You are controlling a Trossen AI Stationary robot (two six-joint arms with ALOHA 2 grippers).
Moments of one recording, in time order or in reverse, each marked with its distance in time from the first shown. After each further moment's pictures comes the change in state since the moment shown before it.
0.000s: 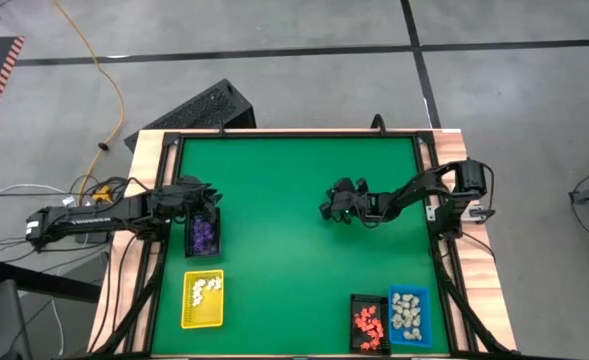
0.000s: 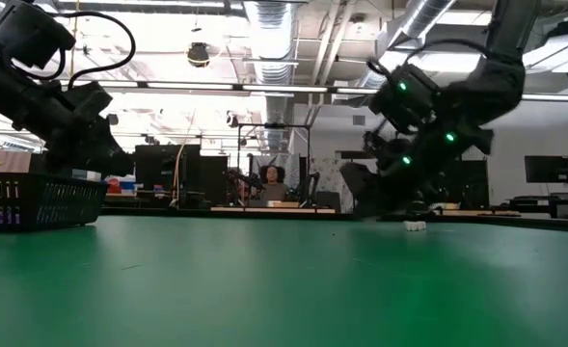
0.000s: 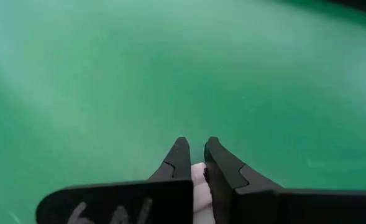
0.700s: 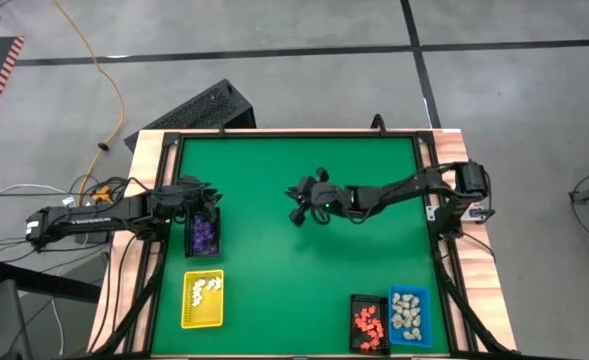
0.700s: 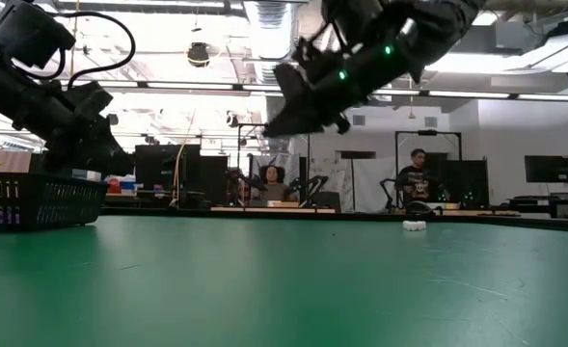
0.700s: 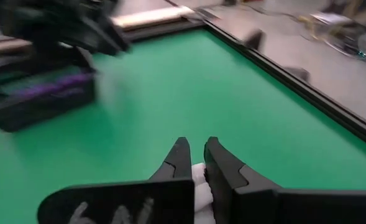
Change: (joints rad) left arm 0.000 0.000 0.001 0.001 -0.002 -0.014; right arm 0.082 -0.008 0.412 -0.107 -0.178 -0.391
